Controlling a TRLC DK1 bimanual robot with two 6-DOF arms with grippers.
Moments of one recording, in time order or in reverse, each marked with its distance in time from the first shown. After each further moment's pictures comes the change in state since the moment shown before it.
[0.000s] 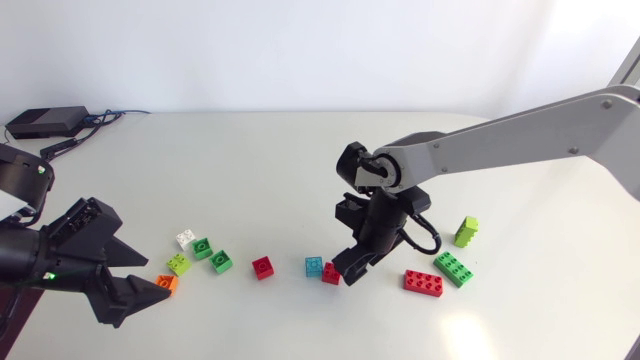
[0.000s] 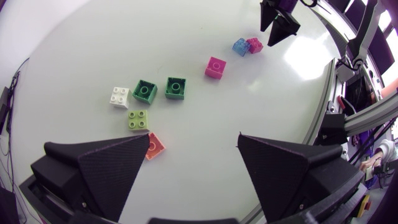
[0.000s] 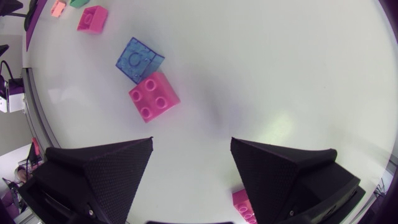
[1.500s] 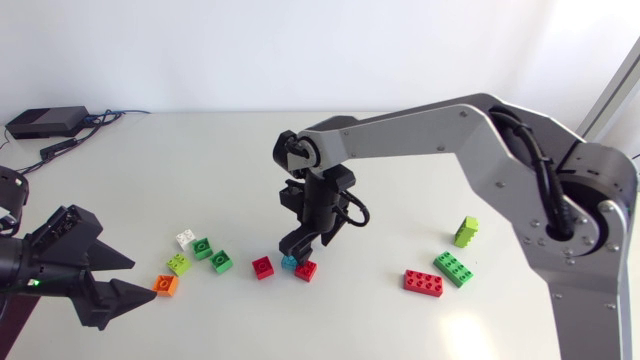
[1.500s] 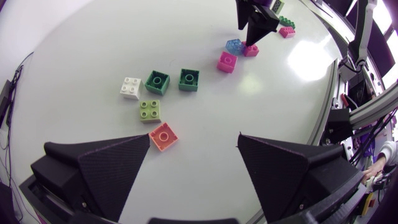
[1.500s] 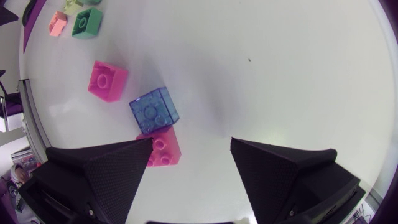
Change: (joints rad) left arm 0.189 0.025 -0.034 0.000 0.076 0.172; right arm 0.146 0.305 0.501 -0.190 0.040 0.020
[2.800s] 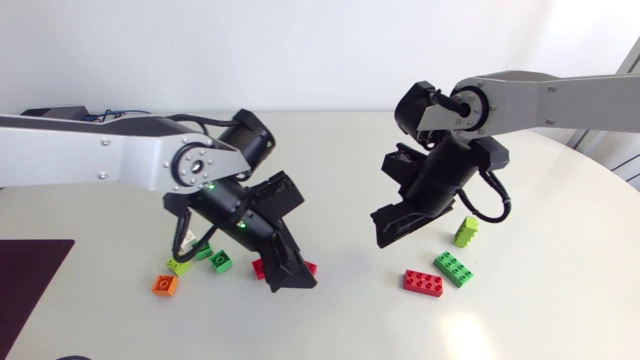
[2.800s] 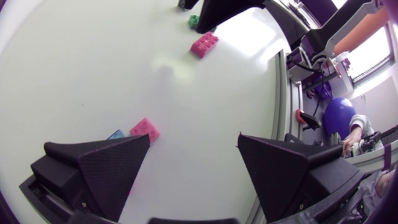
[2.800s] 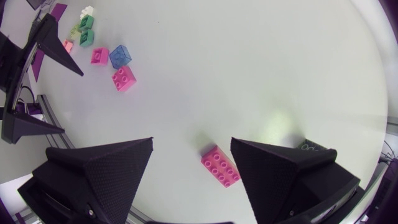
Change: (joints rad) left arm -0.863 0.653 0.483 0.186 0.045 -0.450; right arm -0.306 -0.556 -0.479 0.029 -0.056 -0.005
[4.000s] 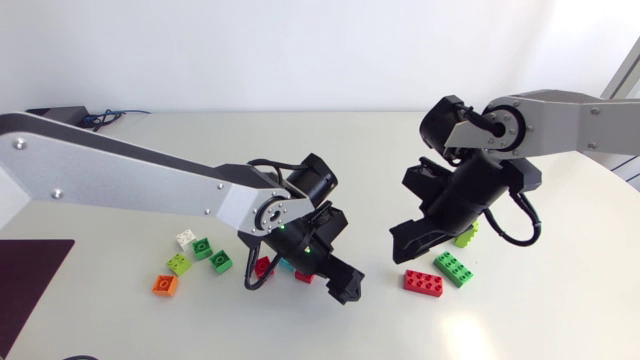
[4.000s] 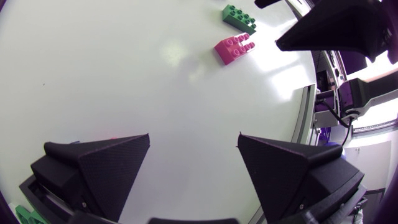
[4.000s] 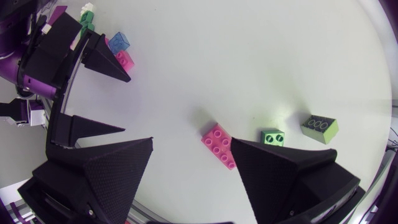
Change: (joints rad) left arm -0.166 0.228 0.024 0.266 -0.123 -0.484; right arm -0.045 -0.113 -0.148 0.028 -0.028 0.000
